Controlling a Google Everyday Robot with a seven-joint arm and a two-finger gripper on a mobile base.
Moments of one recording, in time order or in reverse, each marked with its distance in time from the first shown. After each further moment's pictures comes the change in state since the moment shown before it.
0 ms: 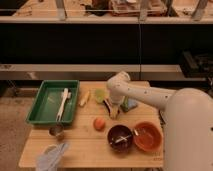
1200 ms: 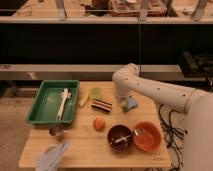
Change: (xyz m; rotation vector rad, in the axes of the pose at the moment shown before) arm 0.030 0.005 -0.090 0.043 0.038 -0.185
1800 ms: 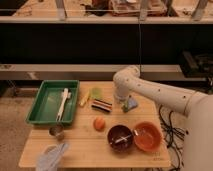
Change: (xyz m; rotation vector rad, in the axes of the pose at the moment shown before) arm -0.031 0.002 0.025 -0.007 -0.094 -0.019
